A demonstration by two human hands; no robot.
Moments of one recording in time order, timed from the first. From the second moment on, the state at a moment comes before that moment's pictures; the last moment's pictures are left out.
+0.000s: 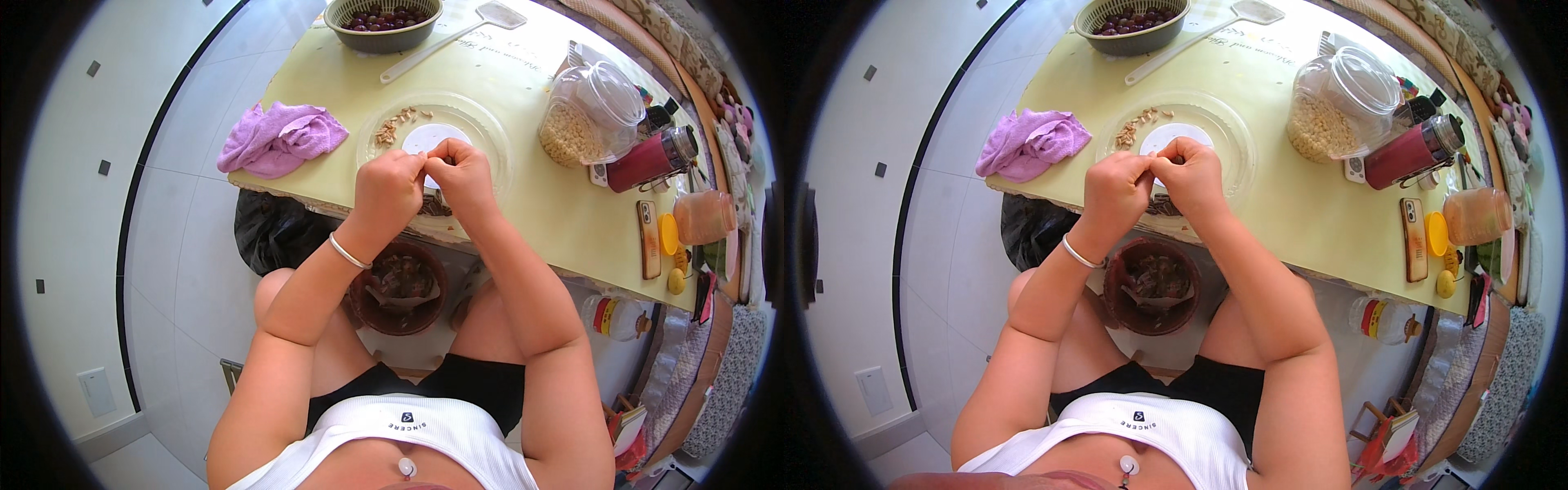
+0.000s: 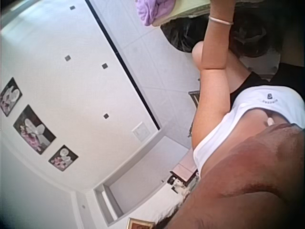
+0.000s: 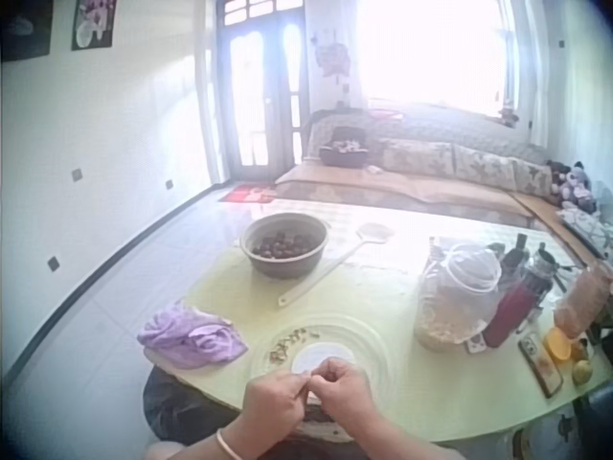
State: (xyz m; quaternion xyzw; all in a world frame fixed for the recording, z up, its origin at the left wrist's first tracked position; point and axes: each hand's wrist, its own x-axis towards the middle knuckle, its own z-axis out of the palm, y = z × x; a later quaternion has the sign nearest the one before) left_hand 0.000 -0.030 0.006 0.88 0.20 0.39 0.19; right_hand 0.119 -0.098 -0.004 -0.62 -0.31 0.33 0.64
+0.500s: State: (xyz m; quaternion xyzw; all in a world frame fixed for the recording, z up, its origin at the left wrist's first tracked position) left_hand 0.000 -0.024 0.009 0.57 0.24 0.35 0.70; right_hand 0.133 -0.105 -0.001 -0.48 -0.23 0.50 0.69
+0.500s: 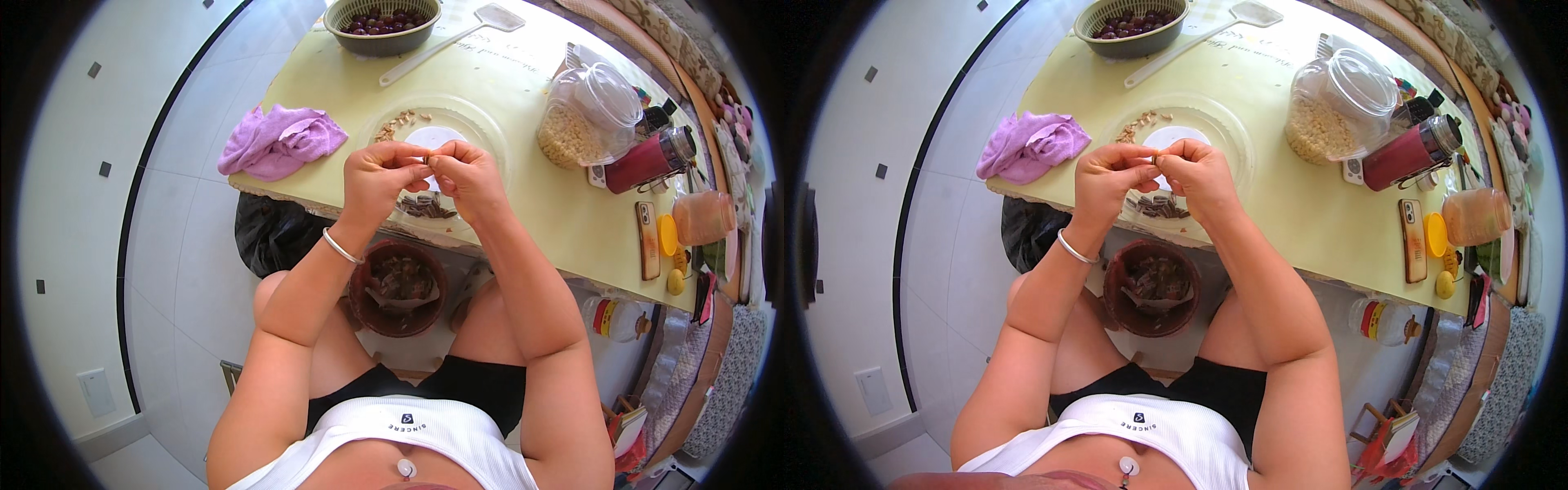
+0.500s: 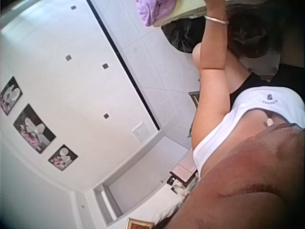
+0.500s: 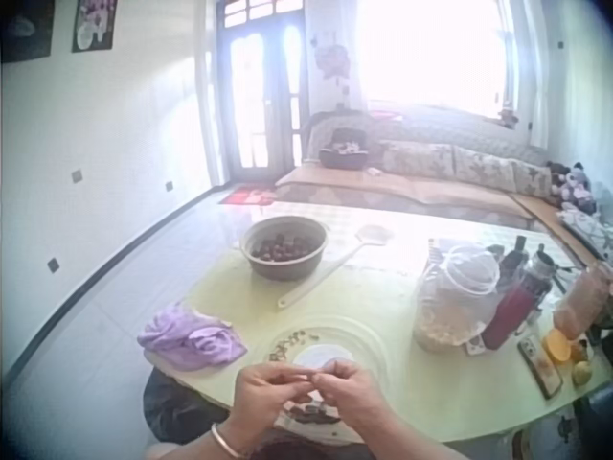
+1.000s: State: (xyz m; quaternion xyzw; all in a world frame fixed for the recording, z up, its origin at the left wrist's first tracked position) left_hand 0.000 -0.012 0.007 0.59 0.24 0.29 0.72; right_hand 0.139 -0.105 -0.001 -0.39 -0.14 0.56 0.72
